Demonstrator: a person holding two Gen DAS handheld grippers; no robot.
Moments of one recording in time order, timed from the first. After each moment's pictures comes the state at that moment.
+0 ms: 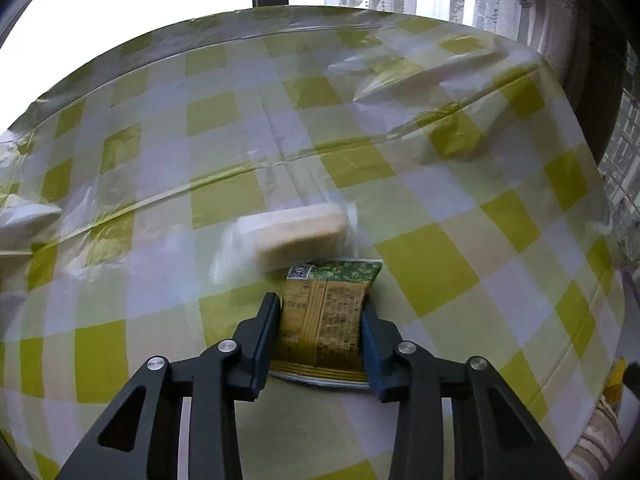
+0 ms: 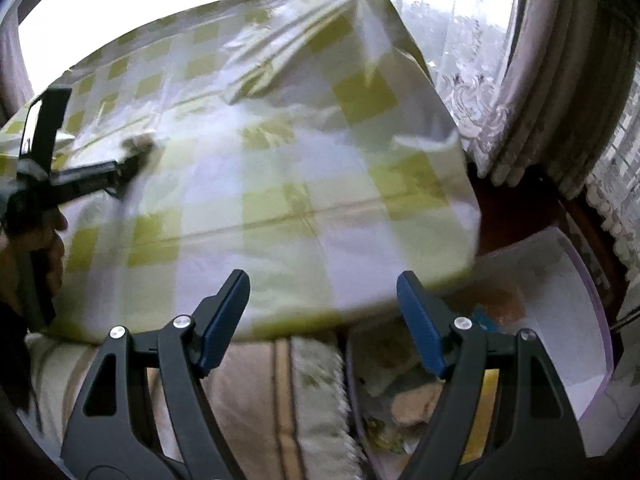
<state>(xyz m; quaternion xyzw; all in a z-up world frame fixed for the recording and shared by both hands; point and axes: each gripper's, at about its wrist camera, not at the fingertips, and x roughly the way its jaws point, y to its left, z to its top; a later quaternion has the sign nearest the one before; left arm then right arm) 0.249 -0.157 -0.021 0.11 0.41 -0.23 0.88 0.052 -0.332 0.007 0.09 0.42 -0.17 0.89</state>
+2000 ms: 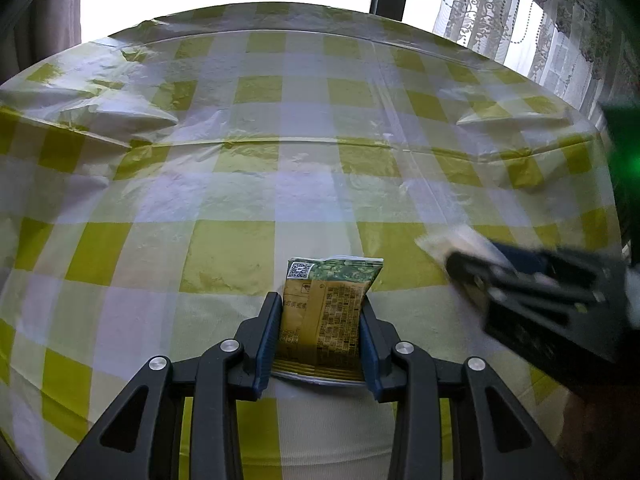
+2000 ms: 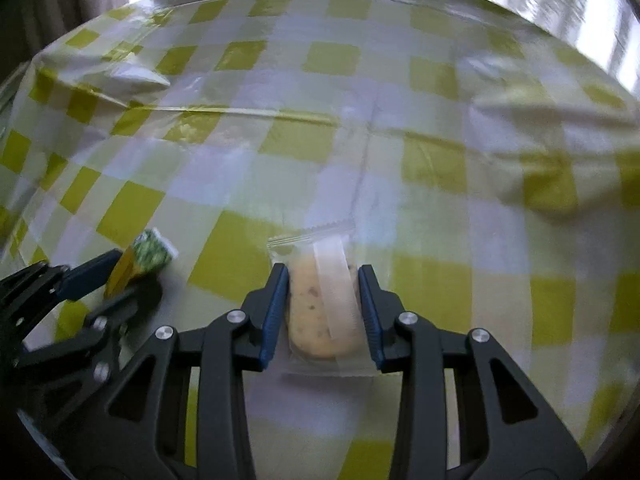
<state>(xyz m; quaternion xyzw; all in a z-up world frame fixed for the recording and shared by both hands) 0.226 -0.061 -0.021 -0.01 0.43 -0.13 0.90 0.246 -0.200 -0.014 -0.01 0.46 0.02 0.89</state>
